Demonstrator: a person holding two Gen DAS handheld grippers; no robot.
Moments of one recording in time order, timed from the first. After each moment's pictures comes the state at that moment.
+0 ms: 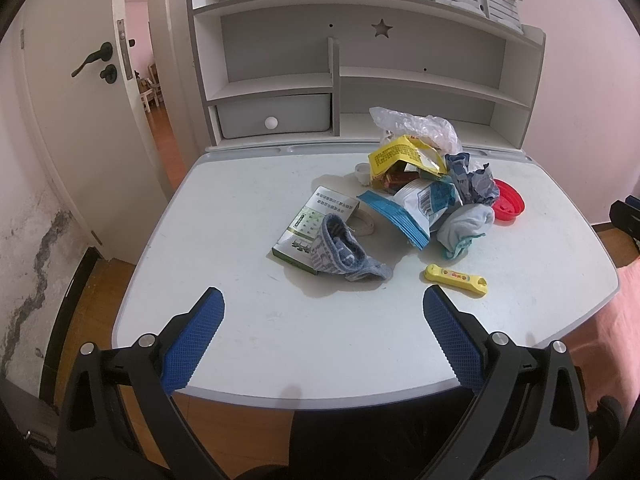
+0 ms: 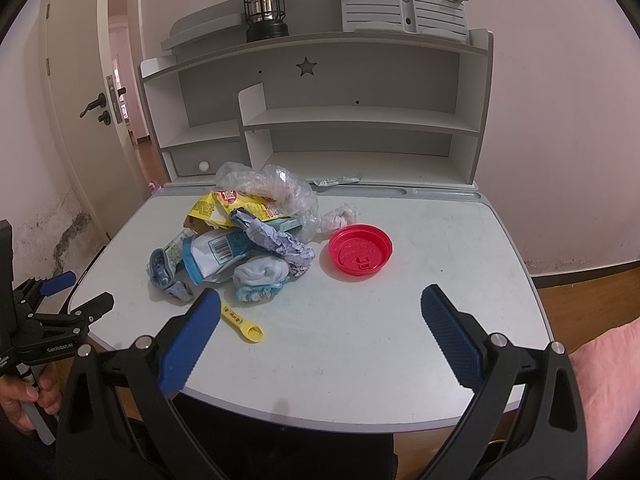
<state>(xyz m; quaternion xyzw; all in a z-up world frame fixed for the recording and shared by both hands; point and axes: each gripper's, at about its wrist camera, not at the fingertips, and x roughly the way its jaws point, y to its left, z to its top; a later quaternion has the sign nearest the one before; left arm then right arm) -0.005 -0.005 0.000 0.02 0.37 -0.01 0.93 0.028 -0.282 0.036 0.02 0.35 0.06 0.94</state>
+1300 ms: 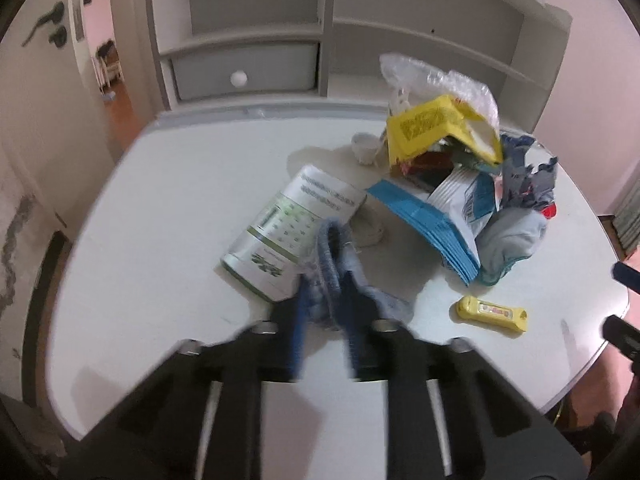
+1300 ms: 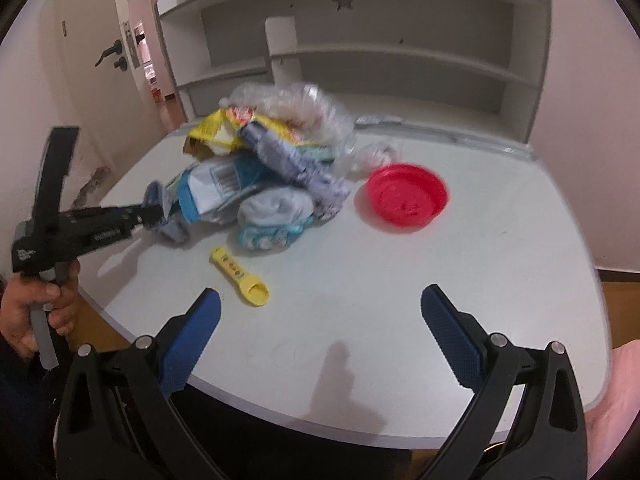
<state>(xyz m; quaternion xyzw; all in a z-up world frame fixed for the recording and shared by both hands) 0.090 0.003 -0.056 0.00 0.42 -0.05 0.91 0.067 -0.256 -0.045 0.00 0.42 0.13 0.90</state>
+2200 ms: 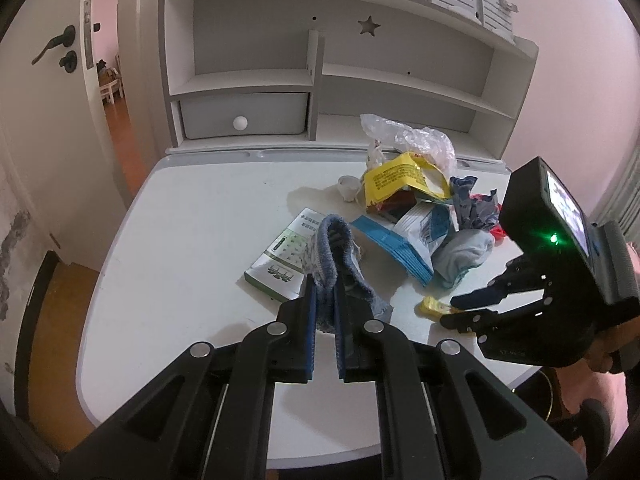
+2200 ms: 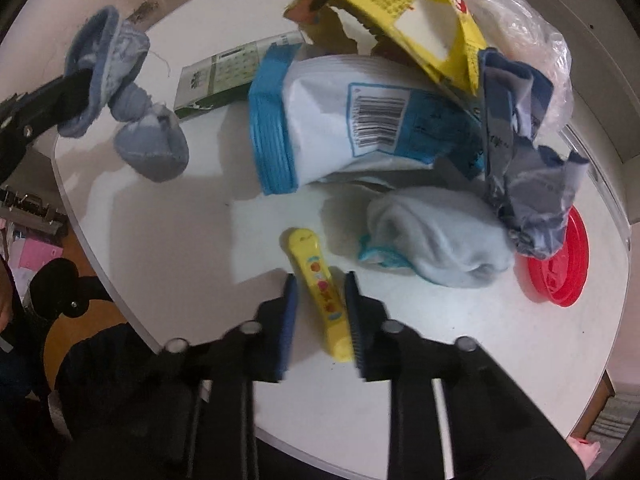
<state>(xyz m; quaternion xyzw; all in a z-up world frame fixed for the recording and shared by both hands) 0.052 0.017 -0.012 -0.02 0.38 -0.09 0.92 0.163 -0.129 -0.078 -0.19 0.60 0.23 0.74</state>
